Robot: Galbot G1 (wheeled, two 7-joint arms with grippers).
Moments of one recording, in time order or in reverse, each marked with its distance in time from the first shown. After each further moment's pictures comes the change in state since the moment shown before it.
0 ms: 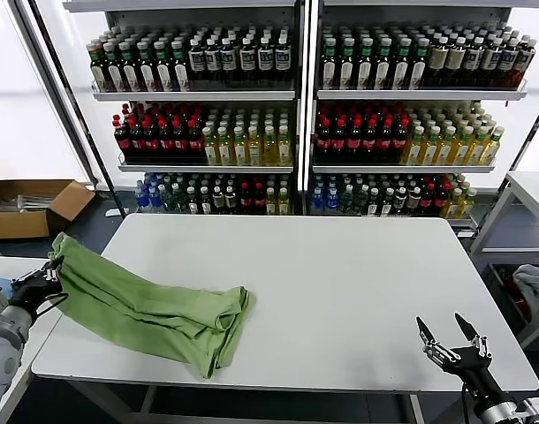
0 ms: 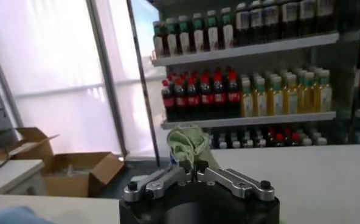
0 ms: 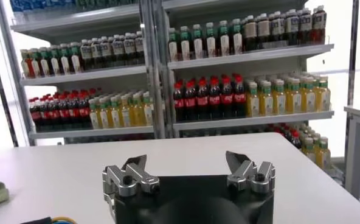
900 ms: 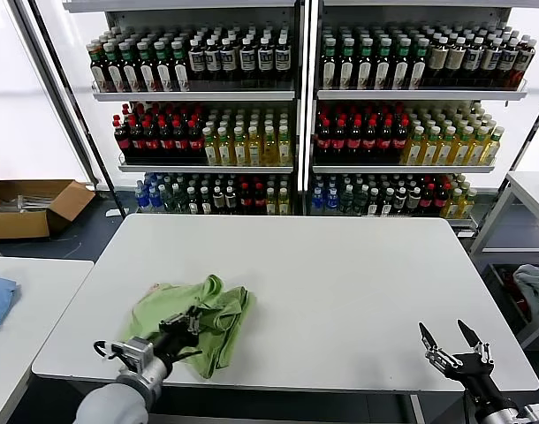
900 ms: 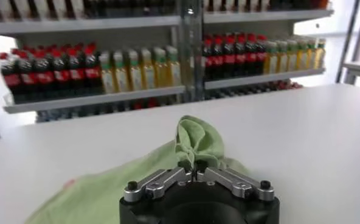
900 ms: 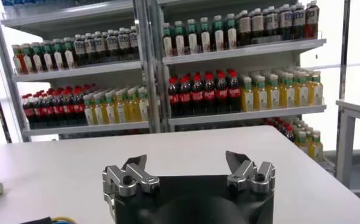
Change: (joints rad) left arm 0.068 -0.167 0.523 -0.164 0.235 -0.044 -0.006; right arm -0.008 0.015 0.002 -0.012 -0.010 0.005 -0.001
